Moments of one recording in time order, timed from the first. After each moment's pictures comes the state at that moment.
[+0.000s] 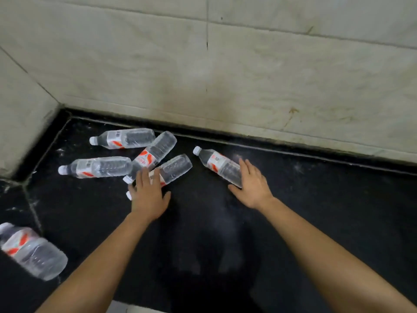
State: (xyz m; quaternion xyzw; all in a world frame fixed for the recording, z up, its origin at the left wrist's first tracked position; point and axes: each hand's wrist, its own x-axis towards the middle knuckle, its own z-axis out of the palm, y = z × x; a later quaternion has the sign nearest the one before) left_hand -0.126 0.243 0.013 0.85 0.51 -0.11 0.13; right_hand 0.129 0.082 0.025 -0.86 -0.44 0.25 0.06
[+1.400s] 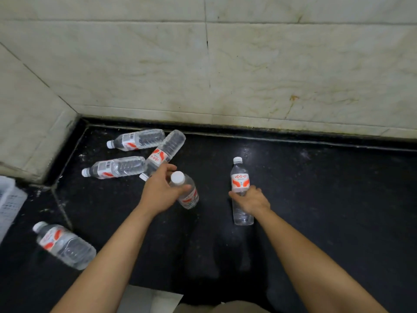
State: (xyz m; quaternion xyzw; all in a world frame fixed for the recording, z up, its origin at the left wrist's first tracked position) left_hand -0.142 0.217 0.102 0.76 0.48 0.09 0.43; right_hand 0.061 0.057 -0.001 -0.89 -0.17 0.40 0.15
